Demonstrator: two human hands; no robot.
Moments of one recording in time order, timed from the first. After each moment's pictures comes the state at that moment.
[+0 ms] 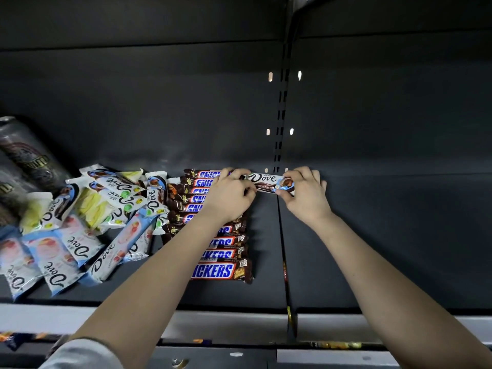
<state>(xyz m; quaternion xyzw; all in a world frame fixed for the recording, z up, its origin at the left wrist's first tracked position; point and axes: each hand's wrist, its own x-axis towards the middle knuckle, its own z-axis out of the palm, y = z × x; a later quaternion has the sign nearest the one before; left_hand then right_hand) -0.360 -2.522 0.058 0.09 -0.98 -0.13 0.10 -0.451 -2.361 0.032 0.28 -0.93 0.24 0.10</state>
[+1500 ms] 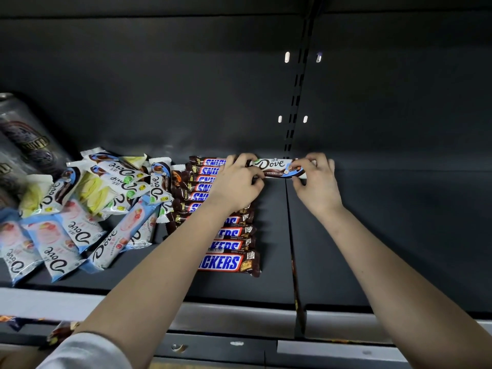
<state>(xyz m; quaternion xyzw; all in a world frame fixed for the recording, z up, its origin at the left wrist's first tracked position) -0.363 -2.525 0.053 0.09 -0.98 -0.15 0.12 -0.457 -2.364 0.026 0.29 -0.89 0.32 0.15</state>
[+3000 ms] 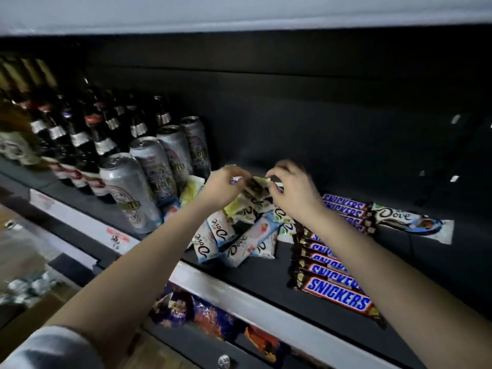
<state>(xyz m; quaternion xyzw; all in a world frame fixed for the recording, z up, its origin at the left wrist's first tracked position) -0.195 -2.700 0.115 0.29 -0.89 -0.27 0.23 -0.321 -2.578 0.103 0.55 -0.76 0.32 0.12</state>
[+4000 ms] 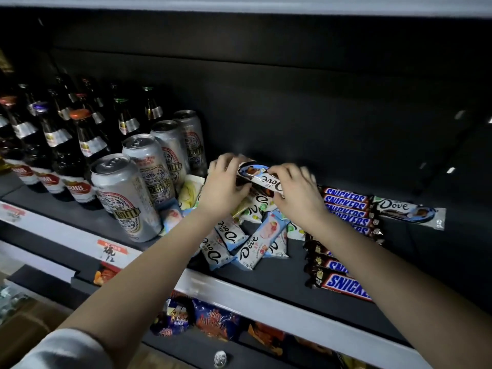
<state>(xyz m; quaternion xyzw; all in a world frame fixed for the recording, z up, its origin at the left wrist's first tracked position) -0.194 -2.728 0.082 0.22 -0.91 -0.15 0.31 -0.303 -2.586 0.091 0.50 -0.83 0.18 0.15</state>
